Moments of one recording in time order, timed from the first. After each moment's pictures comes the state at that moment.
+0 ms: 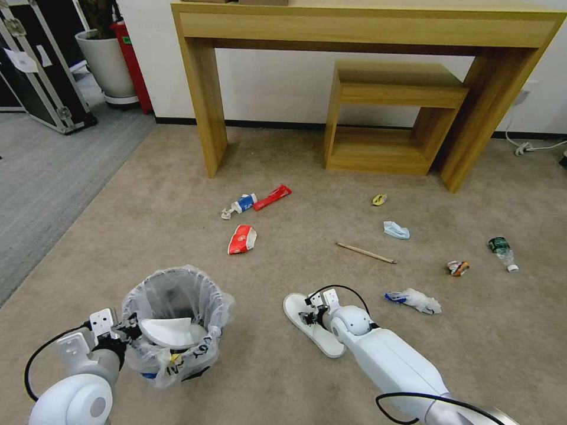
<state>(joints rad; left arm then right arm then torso) 1.60 -1.19 -0.76 -2.10 -0.79 0.52 -0.41 -0.72 1.27 -0.21 1.04 0.54 -0.49 -0.01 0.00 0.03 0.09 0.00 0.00</state>
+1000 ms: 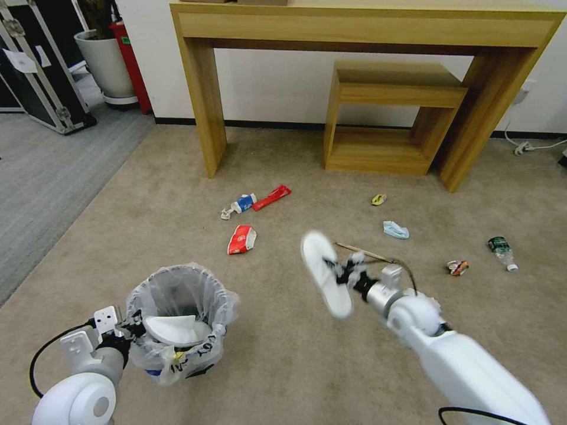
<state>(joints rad) 1.61 -1.19 -0.74 -2.14 -0.80 0.53 -0.41 -0.94 0.94 0.11 1.72 0.82 -0.10 -0.19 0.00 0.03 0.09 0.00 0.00</state>
